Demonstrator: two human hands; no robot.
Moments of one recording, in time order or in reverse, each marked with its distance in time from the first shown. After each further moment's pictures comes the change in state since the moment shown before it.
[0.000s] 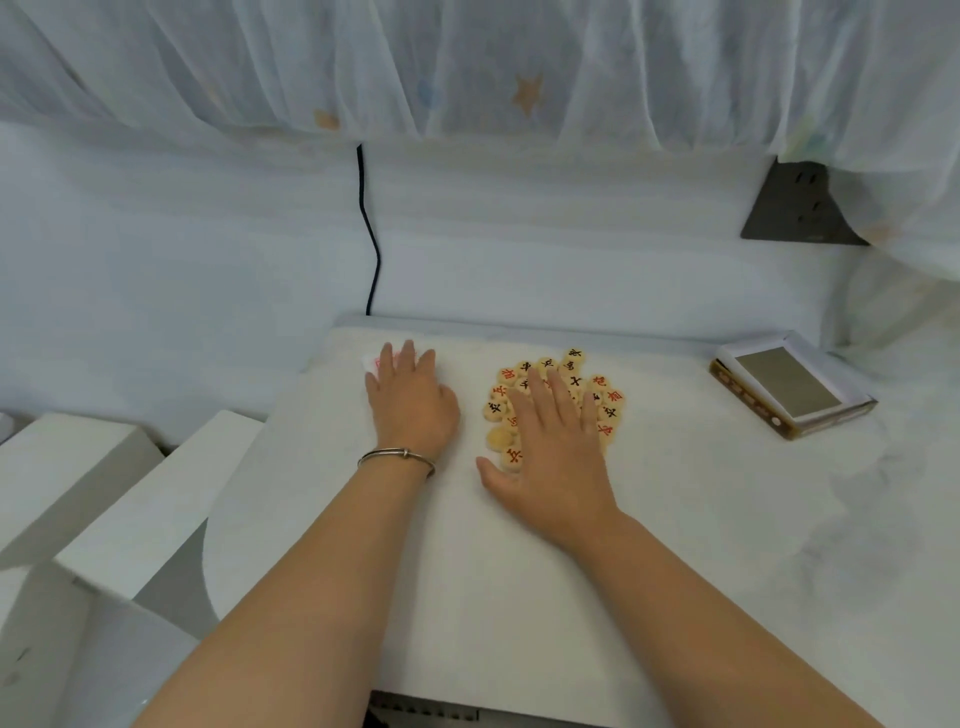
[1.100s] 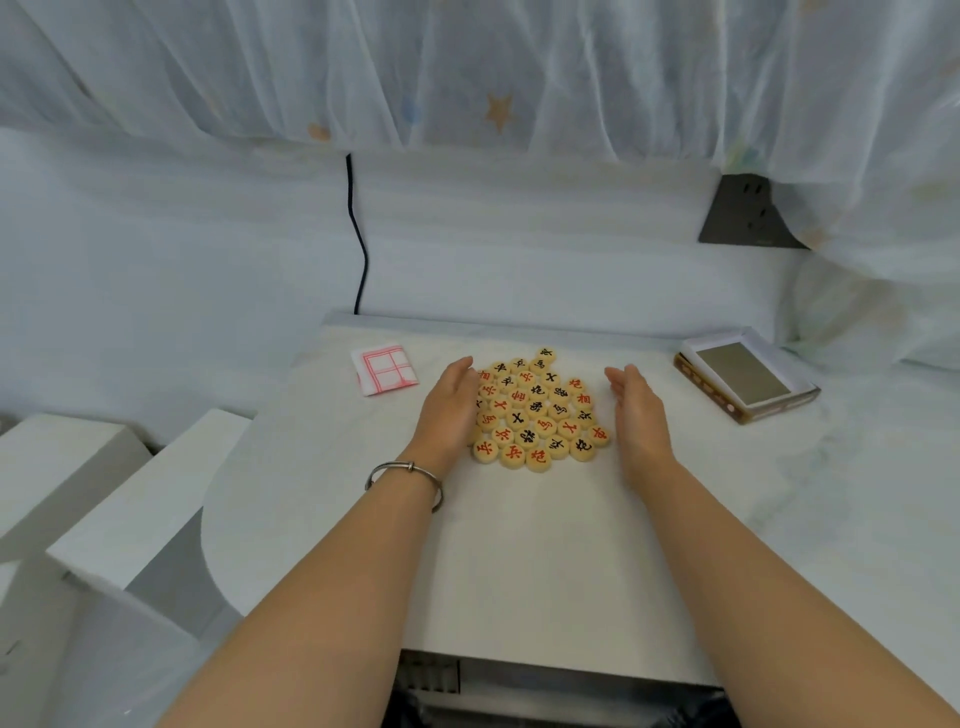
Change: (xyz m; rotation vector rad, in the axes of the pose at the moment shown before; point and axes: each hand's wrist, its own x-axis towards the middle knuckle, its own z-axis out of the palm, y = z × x) left_hand -0.041 0.049 -0.010 -0.953 -0.248 -0.114; right_hand 0.013 0.083 -0.035 1.103 0.103 0.822
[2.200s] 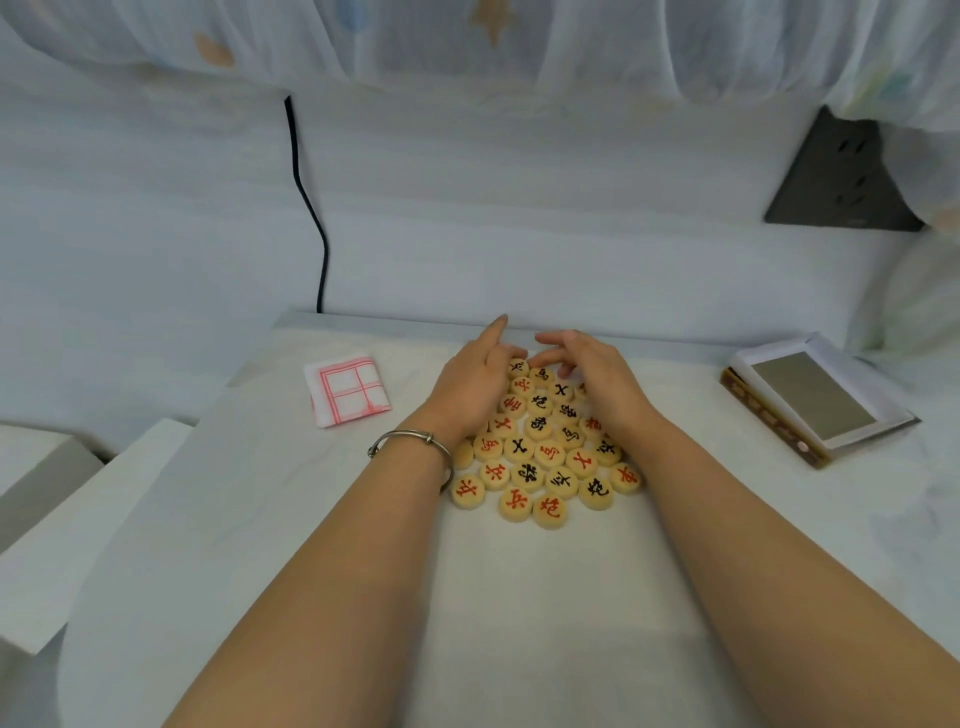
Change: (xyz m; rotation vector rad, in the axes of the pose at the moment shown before) left_hand 0.098 0.003 0.029 0.267 -0.187 0.133; right_hand 0.079 -0.011 0.048 -0.299 -0.383 -0.256
